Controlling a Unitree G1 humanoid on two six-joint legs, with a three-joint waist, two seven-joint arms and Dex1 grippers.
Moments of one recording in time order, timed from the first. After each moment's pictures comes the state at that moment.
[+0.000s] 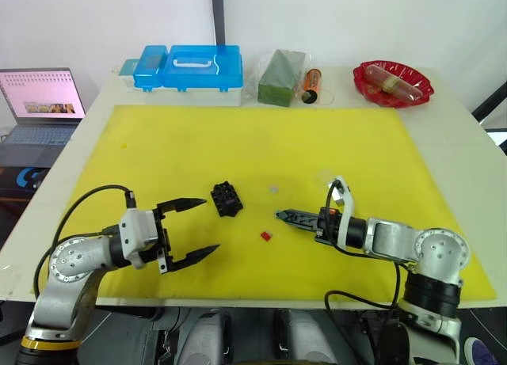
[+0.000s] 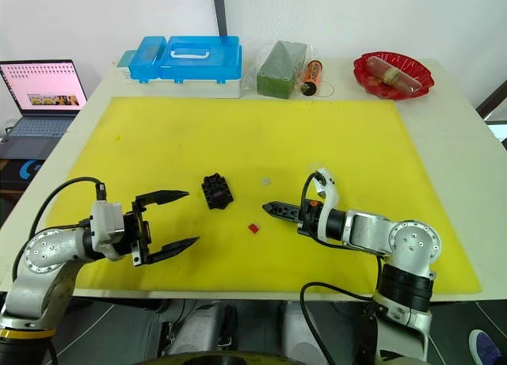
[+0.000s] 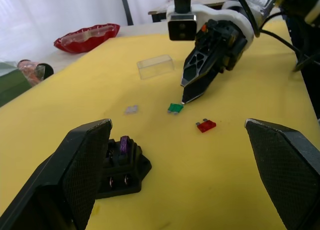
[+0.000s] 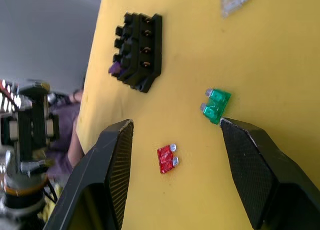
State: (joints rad) left arm 0.08 0.62 0.11 -0.33 -0.47 -0.07 -1.10; right arm -0.35 -0.18 -0.50 -0.18 1.27 1.61 0.01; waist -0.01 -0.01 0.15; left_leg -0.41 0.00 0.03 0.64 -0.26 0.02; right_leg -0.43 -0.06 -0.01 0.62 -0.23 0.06
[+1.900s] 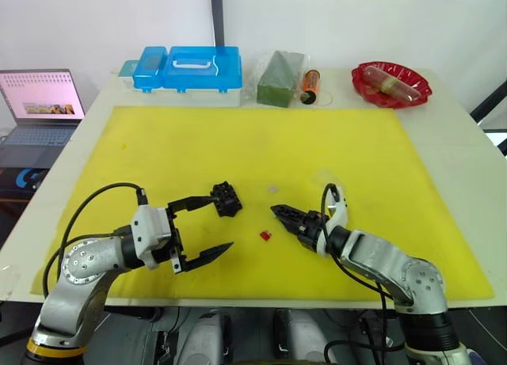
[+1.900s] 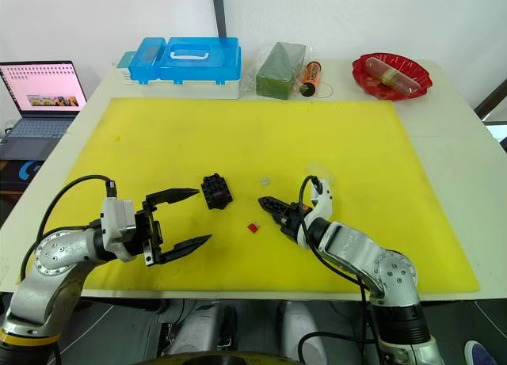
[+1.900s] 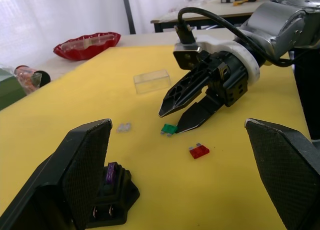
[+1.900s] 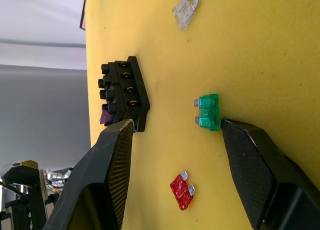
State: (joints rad) left arm 0.09 0.61 0.06 -0.45 -0.49 0.03 -0.99; right arm -0.11 -0.36 -0.02 -0.27 1.84 0.82 -0.51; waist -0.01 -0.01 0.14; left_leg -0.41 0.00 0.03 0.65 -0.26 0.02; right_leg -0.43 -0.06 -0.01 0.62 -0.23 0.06
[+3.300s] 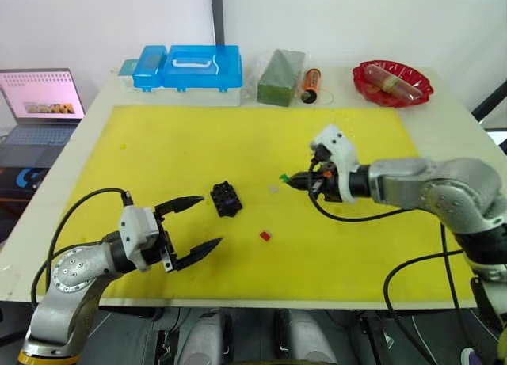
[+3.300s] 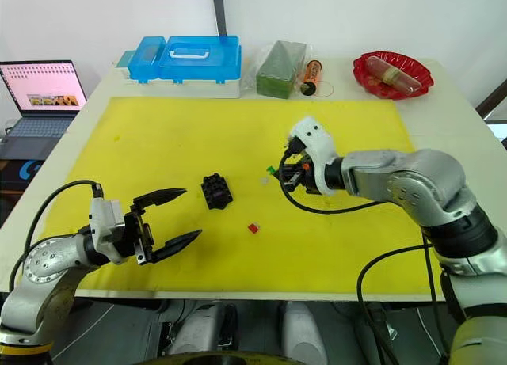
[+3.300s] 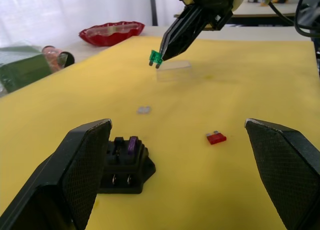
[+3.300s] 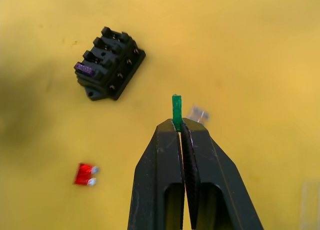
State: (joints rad) left arm 0.16 0.59 0.14 -0.44 -0.54 0.08 -0.90; right arm -0.83 -0.89 0.41 -0.27 0.85 0.97 0.43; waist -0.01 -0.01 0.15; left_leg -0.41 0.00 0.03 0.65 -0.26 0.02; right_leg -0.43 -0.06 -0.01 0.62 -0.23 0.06
